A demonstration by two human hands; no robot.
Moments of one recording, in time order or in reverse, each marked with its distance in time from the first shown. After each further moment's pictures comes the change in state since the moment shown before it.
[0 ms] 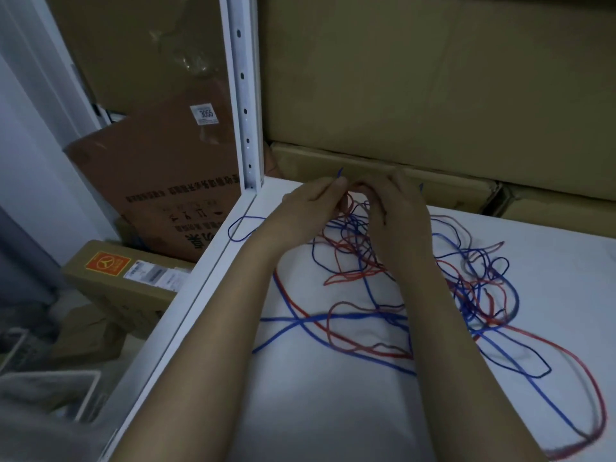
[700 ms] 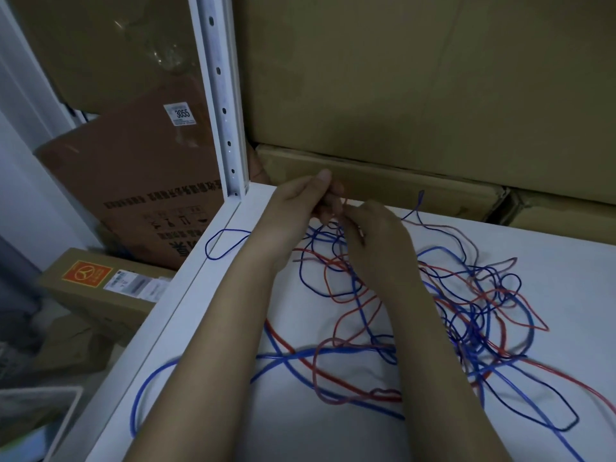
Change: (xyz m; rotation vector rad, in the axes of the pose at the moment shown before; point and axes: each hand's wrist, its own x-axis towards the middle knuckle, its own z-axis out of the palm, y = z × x) left_hand 0.035 -0.019 0.015 -0.506 0.123 0.053; right_hand 0.000 0.032 0.032 0.006 -0.267 0.096
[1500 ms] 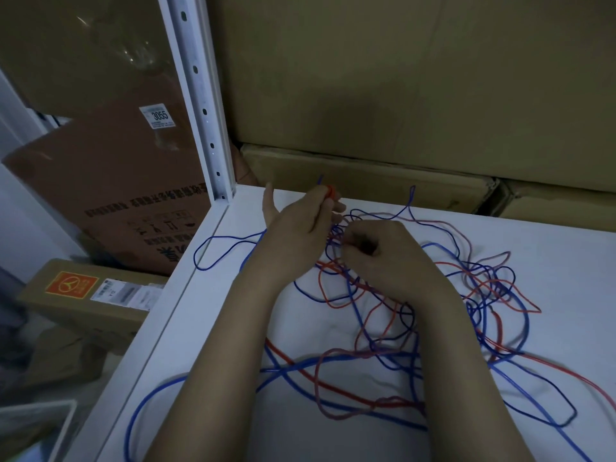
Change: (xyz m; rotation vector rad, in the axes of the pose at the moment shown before) left_hand -0.004 -0.007 0.009 0.800 -0.044 0.178; right_hand -0.002 0.008 -0.029 0.275 -0.364 0.187
